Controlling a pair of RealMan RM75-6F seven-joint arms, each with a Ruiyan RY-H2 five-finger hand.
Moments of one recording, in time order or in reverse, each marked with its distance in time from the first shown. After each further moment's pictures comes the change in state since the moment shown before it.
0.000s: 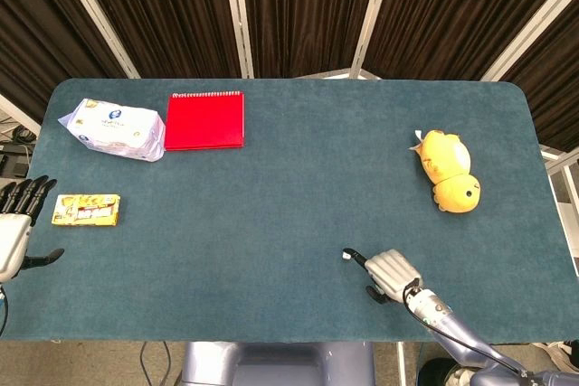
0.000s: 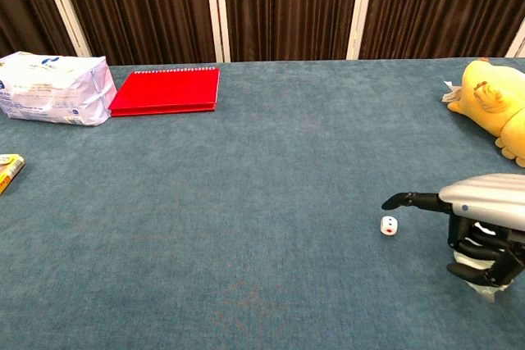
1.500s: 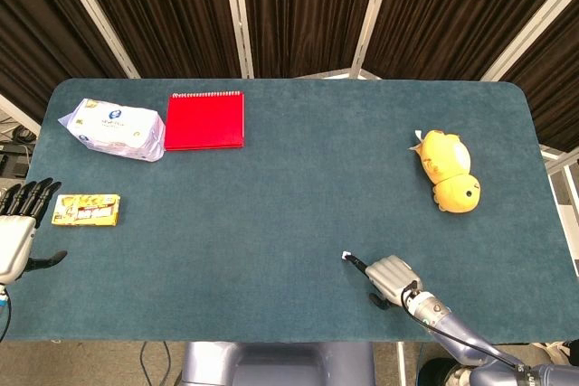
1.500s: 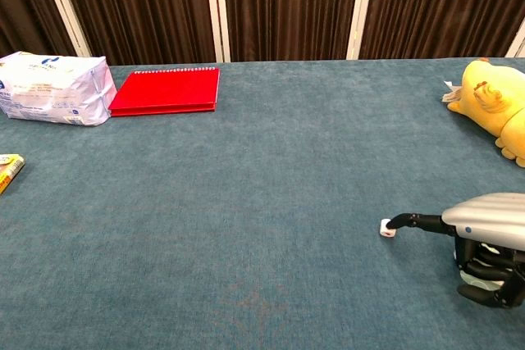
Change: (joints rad) left arm -0.004 -0.004 0.007 -0.007 0.000 -0.004 0.015; right arm 0.057 0.003 -0.069 0.018 0.047 -0.036 0.004
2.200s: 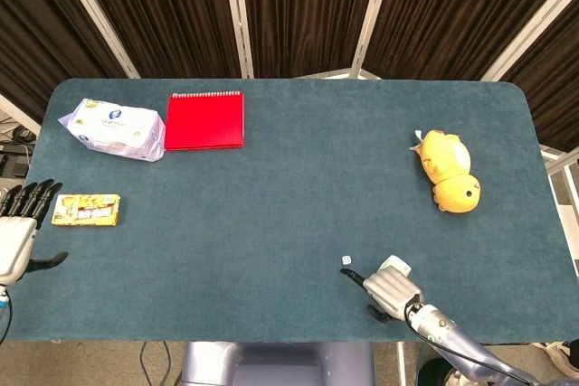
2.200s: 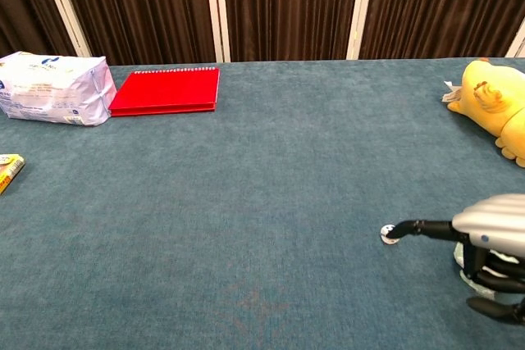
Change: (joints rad) left arm 0.002 0.000 0.003 -0.005 0.003 0.004 0.005; right arm -0.036 0.071 -0.044 -0.096 -0.158 0.087 0.051
